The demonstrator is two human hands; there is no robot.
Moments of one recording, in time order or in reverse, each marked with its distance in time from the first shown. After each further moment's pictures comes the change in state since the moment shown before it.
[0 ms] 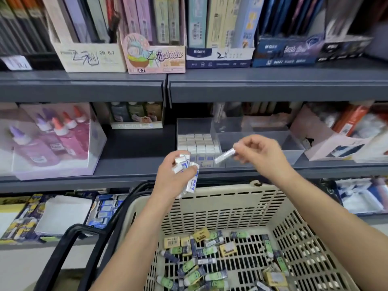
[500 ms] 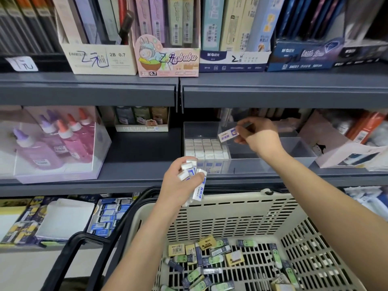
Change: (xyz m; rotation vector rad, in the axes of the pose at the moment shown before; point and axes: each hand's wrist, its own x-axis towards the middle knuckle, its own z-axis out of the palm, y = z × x) left_hand 0.002 -0.003 -0.007 -0.059 -0.042 -0.037; right_hand 0.082 0.006 0.015 -0.232 0.168 0.085
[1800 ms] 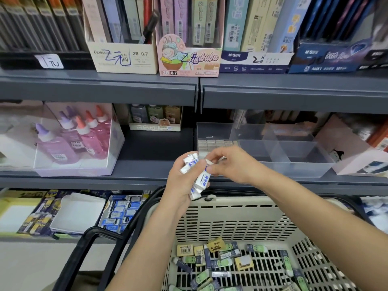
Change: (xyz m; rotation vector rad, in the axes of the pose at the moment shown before) left_hand 0.008 0.010 -0.007 -0.373 0.036 -0.066; right_hand -0.066 -0.041 0.049 -0.143 -0.634 -0.082
